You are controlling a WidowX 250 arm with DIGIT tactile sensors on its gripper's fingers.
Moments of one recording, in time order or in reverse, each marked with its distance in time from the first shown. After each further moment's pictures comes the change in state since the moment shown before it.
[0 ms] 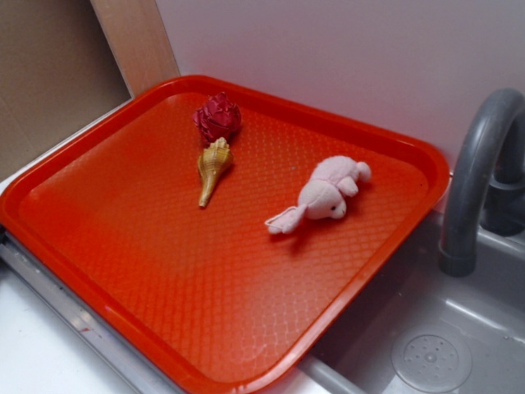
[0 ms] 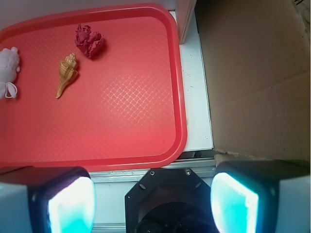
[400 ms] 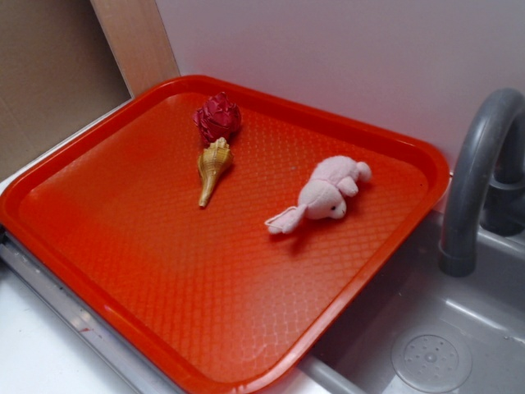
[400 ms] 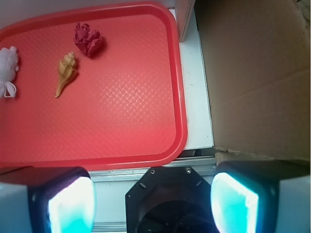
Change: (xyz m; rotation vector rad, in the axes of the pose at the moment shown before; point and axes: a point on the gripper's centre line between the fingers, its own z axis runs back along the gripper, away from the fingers) arm -0.001 -0.001 -0.003 0.001 0.009 0.019
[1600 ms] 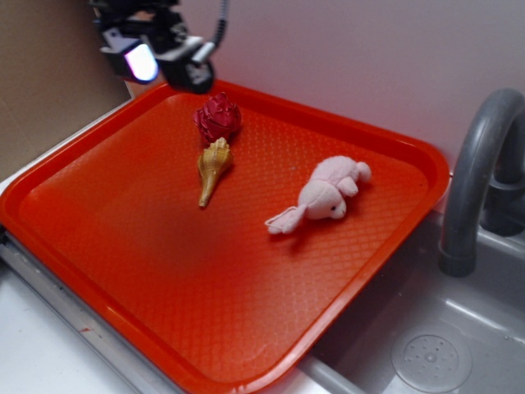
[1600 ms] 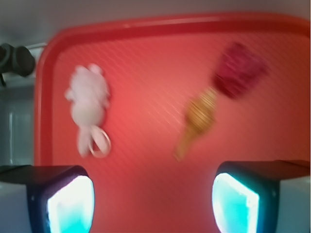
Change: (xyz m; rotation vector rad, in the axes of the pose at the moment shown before) arm 0.092 -0.212 -0.110 -0.110 0.046 -0.101
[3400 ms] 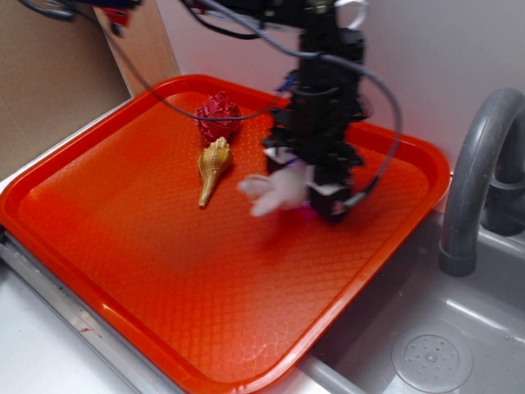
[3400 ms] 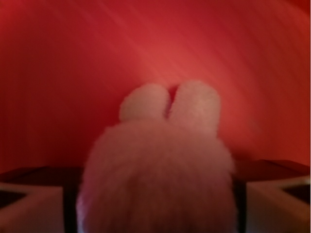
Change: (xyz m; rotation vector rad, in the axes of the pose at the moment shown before) arm 0.030 -0.025 -0.104 0.160 0.150 -0.141
